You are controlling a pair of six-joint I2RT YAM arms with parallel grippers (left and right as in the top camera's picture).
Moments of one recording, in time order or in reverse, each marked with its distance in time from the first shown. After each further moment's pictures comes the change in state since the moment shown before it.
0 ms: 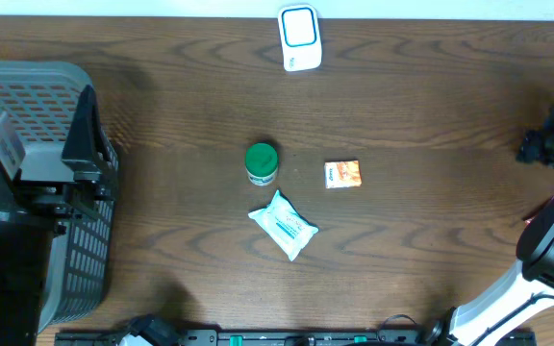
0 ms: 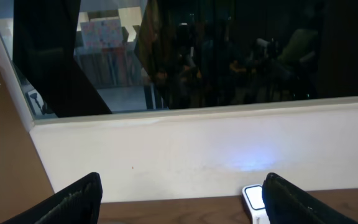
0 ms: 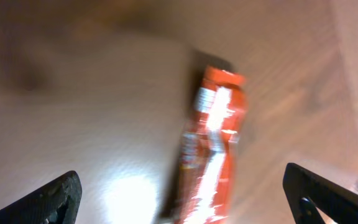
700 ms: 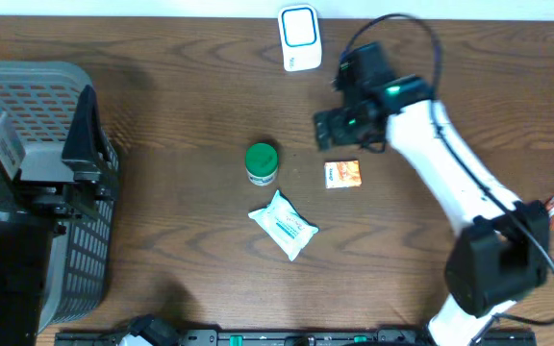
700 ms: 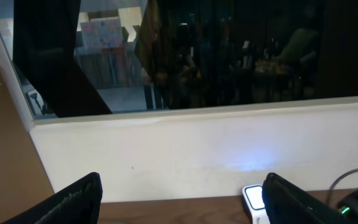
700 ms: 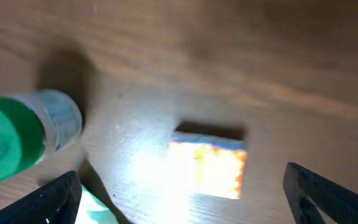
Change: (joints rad) left arm 0.000 0.000 0.000 0.000 0.000 0.000; right arm 0.858 -0.116 -0.002 -0.067 -0.481 0.214
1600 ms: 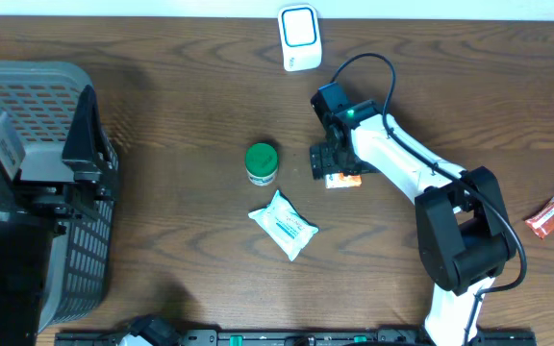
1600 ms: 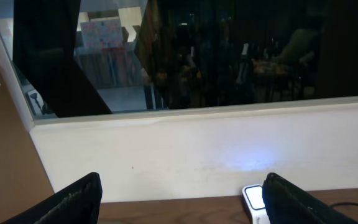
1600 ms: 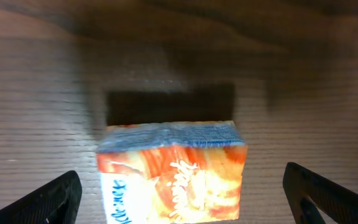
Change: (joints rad) left arm 0.000 0.000 0.000 0.000 0.000 0.000; right arm 0.065 0.143 -0.132 0.043 0.199 0.143
